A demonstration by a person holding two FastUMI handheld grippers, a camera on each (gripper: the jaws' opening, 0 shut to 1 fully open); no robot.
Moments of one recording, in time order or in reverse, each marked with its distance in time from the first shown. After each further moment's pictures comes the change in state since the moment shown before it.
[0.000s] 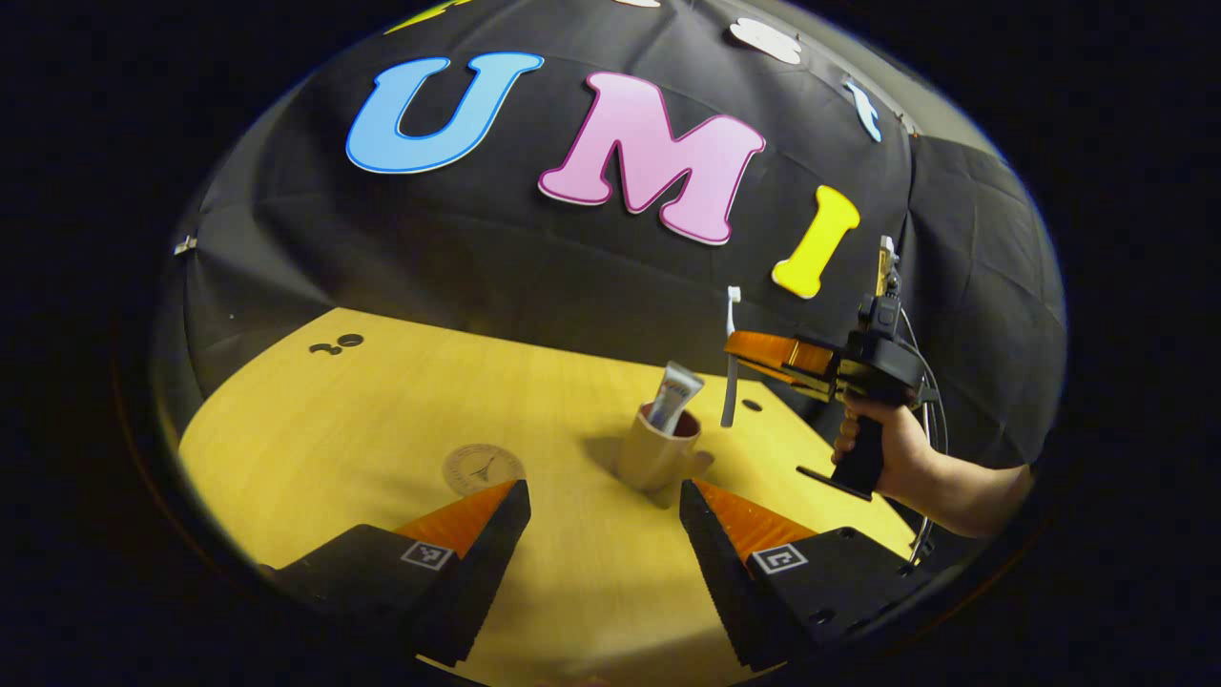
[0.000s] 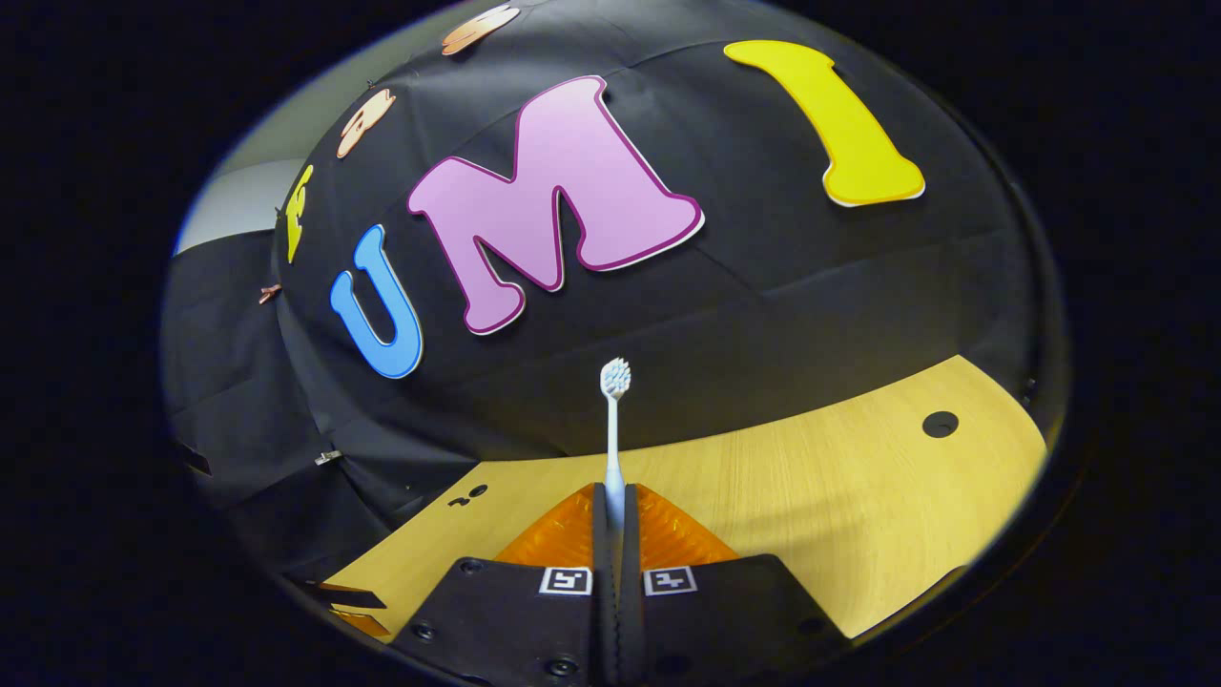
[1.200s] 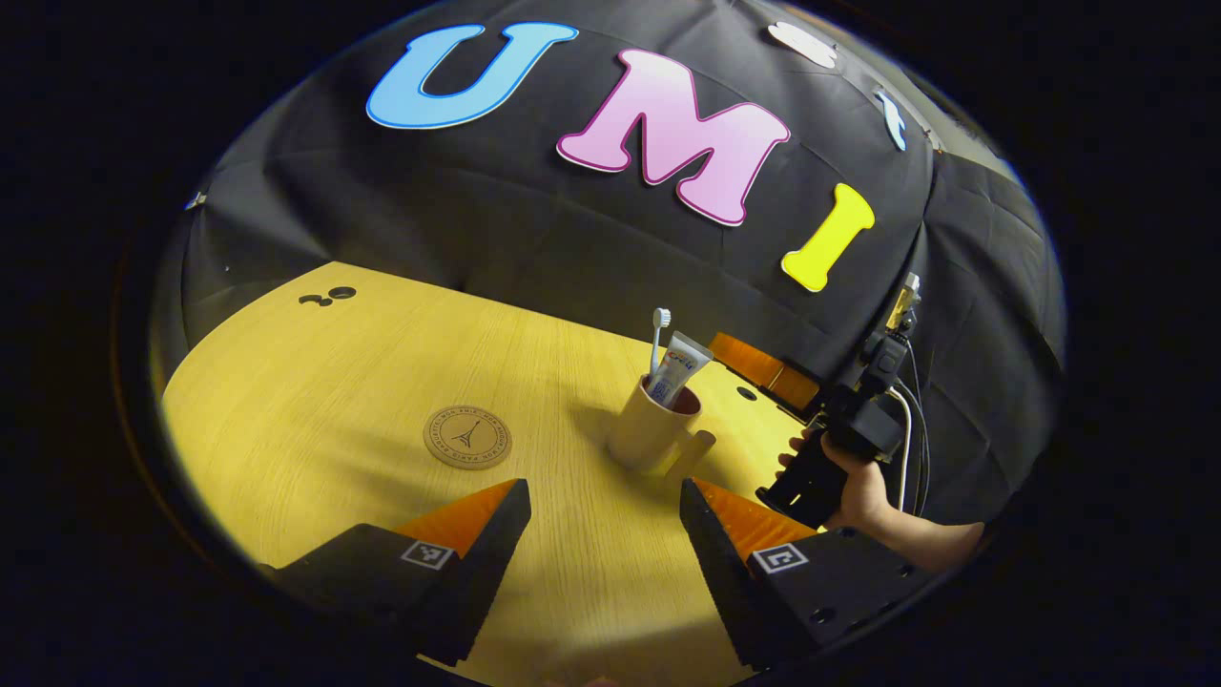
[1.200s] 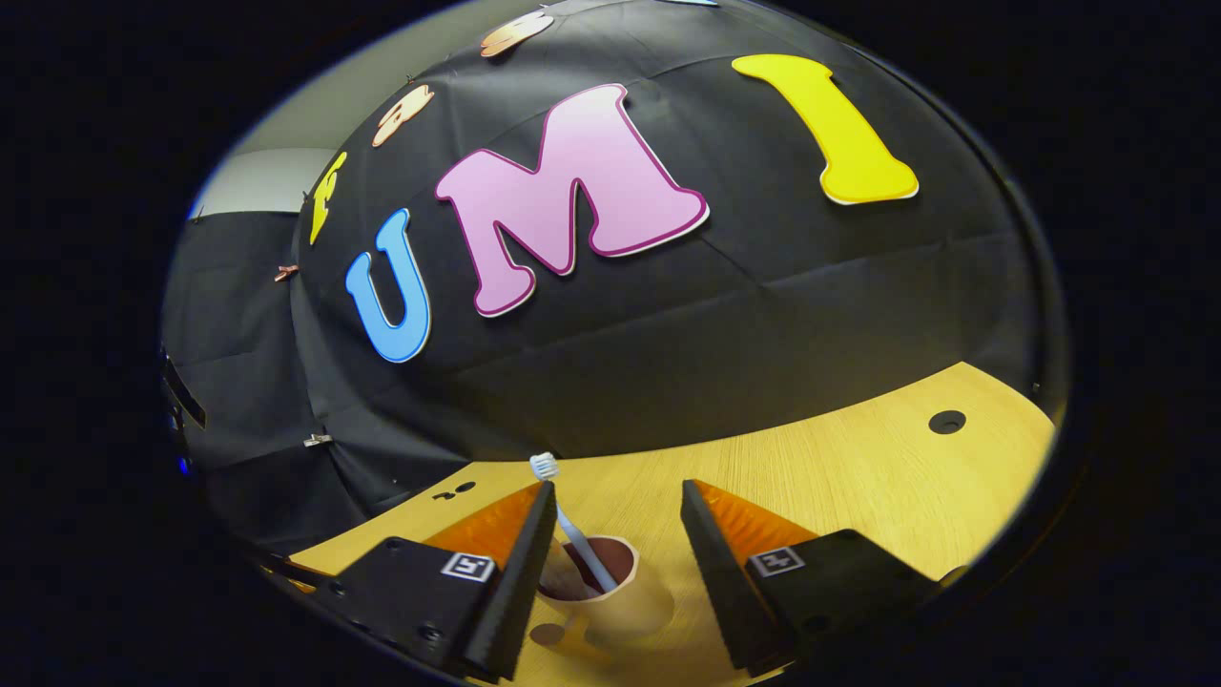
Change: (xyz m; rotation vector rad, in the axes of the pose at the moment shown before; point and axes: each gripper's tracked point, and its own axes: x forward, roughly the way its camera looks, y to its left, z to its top) left arm 0.019 -0.017 -0.020 -0.115 0.047 -0.054; right arm -0.015 -0.008 -0.027 -0.078 -0.095 0.012
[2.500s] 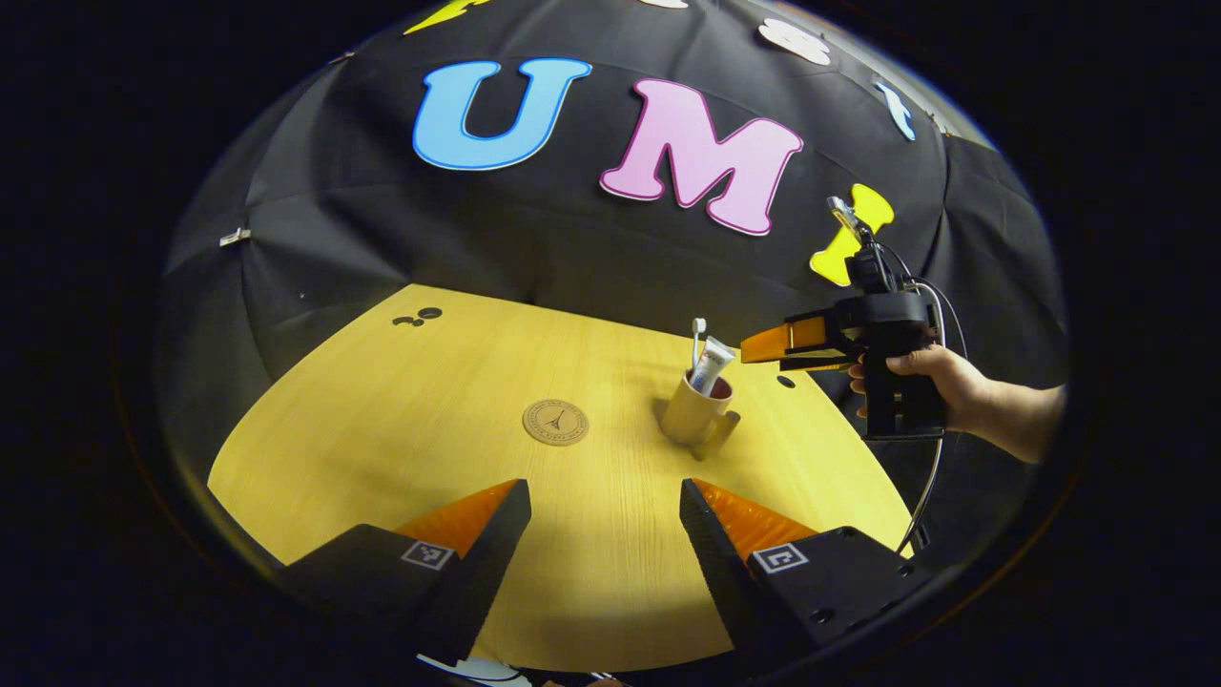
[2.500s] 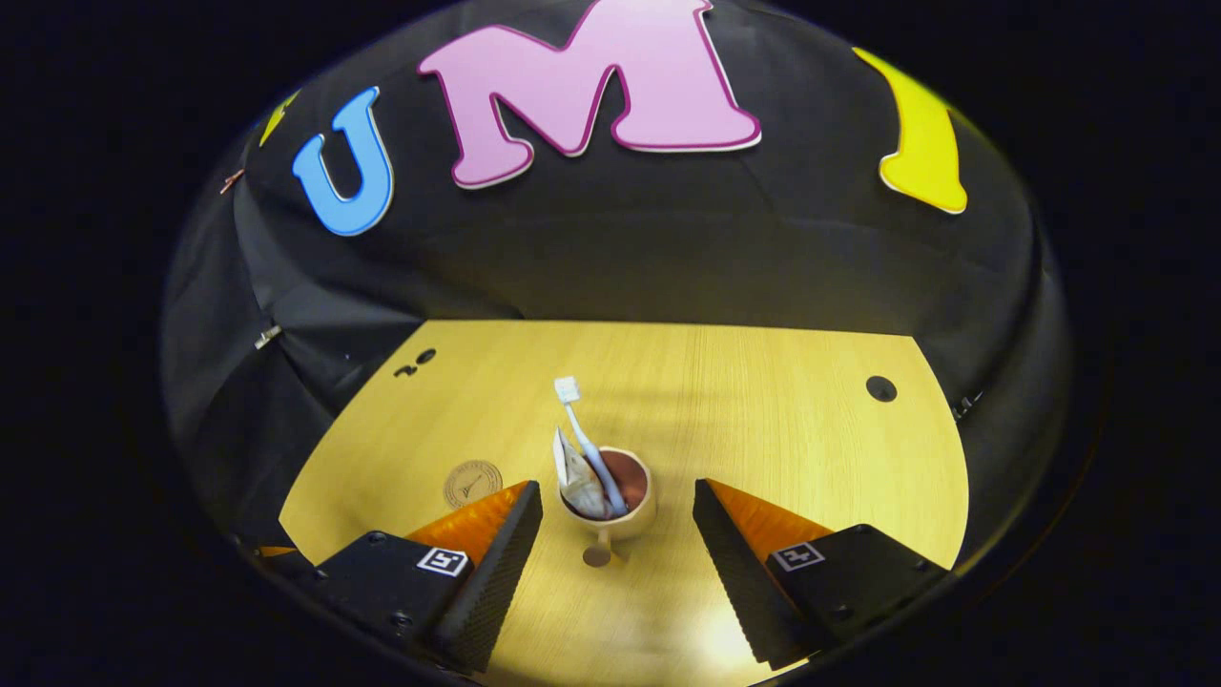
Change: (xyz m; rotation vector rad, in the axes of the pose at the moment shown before) left arm -0.118 0.029 0.007 0.026 0.027 0.204; right arm -0.031 0.032 -0.020 -0.123 0.643 -0.230
